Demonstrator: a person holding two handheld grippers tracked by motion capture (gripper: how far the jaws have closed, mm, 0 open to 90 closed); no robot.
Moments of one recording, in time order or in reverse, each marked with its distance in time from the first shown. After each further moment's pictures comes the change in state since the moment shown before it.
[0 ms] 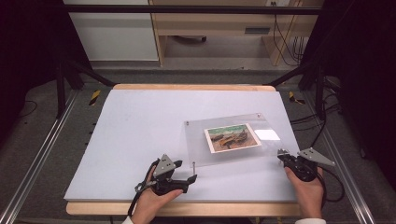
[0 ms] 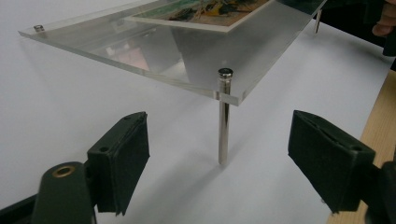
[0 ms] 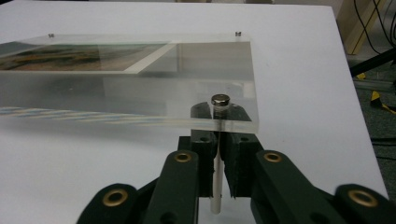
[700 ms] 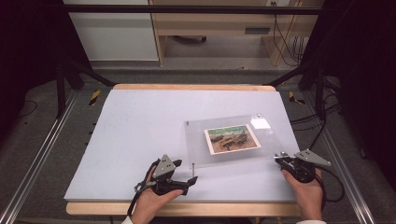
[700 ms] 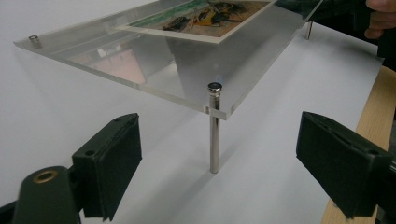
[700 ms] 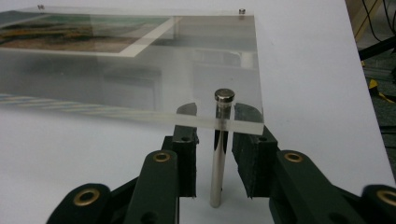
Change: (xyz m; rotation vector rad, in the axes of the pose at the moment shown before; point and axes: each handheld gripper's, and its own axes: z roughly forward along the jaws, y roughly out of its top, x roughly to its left) left arm -0.001 0.002 -0.002 -0.014 -0.016 0.029; right arm 0.003 -0.006 0.003 0.067 -0.012 -0.032
